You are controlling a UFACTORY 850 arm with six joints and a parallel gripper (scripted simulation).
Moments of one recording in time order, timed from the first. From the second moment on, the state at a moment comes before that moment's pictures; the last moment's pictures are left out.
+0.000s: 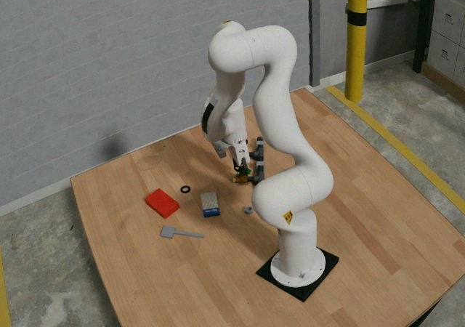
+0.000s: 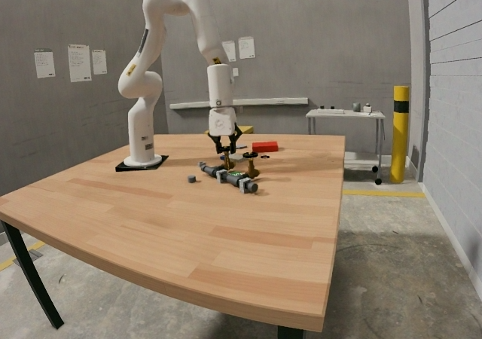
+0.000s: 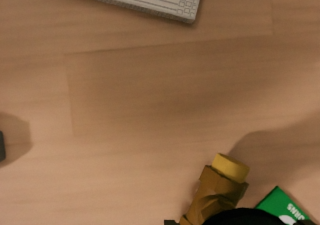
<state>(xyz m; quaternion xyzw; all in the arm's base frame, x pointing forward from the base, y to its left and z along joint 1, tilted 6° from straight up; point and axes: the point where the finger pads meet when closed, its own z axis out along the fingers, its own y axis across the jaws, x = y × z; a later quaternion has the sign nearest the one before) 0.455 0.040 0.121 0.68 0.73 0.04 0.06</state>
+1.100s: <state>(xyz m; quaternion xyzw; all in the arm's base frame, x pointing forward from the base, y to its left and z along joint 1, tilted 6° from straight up) 0.455 0.039 0.121 0.68 0.73 0.05 0.02</state>
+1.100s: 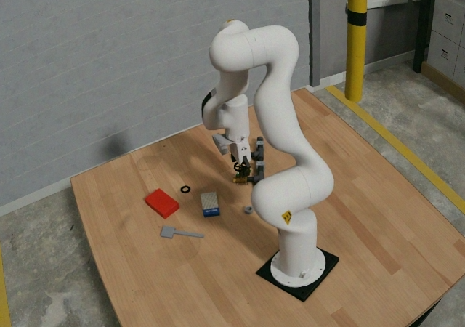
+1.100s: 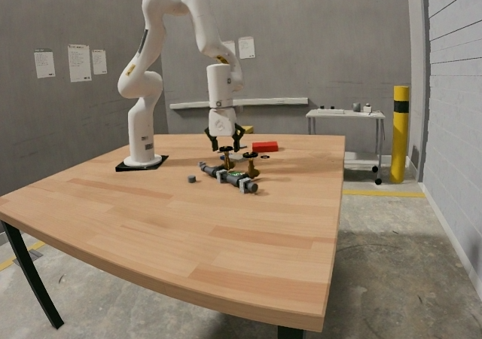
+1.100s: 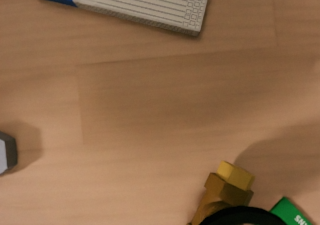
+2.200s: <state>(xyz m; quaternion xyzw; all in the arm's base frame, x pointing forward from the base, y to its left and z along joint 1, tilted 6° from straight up) 0.455 0.039 0.121 0.79 0.61 0.06 0.01</state>
